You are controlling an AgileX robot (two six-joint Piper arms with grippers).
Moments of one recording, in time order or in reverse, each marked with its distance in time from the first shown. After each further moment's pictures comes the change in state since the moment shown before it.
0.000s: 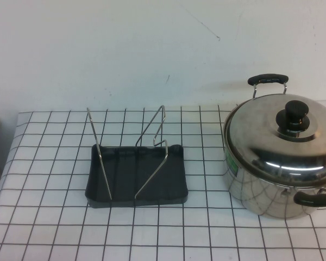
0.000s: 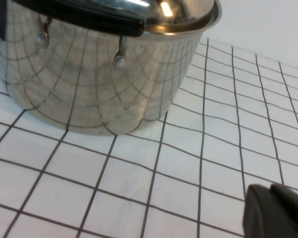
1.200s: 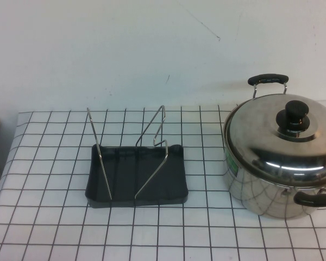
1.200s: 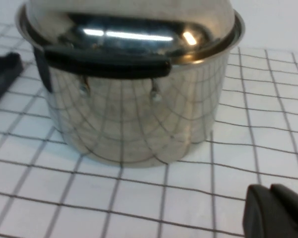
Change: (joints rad) right arm 0.000 0.000 0.002 0.208 -0.013 0.000; left arm 0.000 0.000 0.000 0.000 0.000 0.000
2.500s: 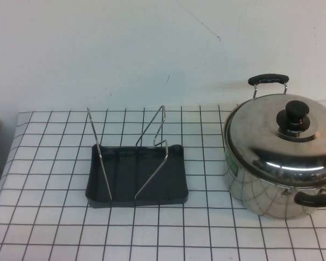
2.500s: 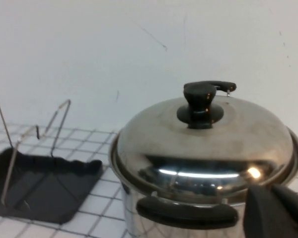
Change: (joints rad) right arm 0.000 0.132 -0.158 0.693 -0.049 -0.476; left arm 0.000 0.000 0.000 0.000 0.000 0.000
